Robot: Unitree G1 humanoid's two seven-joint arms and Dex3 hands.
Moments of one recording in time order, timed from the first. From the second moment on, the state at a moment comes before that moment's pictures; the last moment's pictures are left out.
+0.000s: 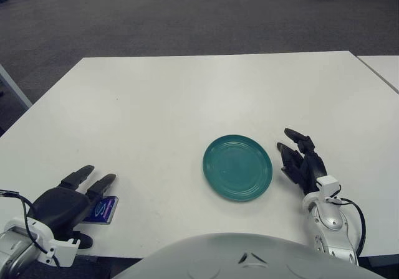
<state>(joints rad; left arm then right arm) 0.89 0.73 0.38 -0.41 0.96 -0.39 -0.33 0.47 -0.01 -0.08 -0.33 -0.05 0.10 0.04</state>
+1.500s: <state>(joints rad) 0.09 0.87 -0.09 0.62 0.99 -0.46 0.23 0.46 -0.01 -0.10 -0.34 -0.05 0.10 0.06</state>
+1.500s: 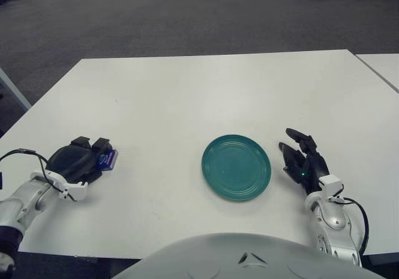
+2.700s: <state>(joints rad) 0.08 1.02 -0.32 0.68 0.80 -0.45 0.32 0.46 -0.02 -0.13 -0.34 -0.05 0.12 0.07</state>
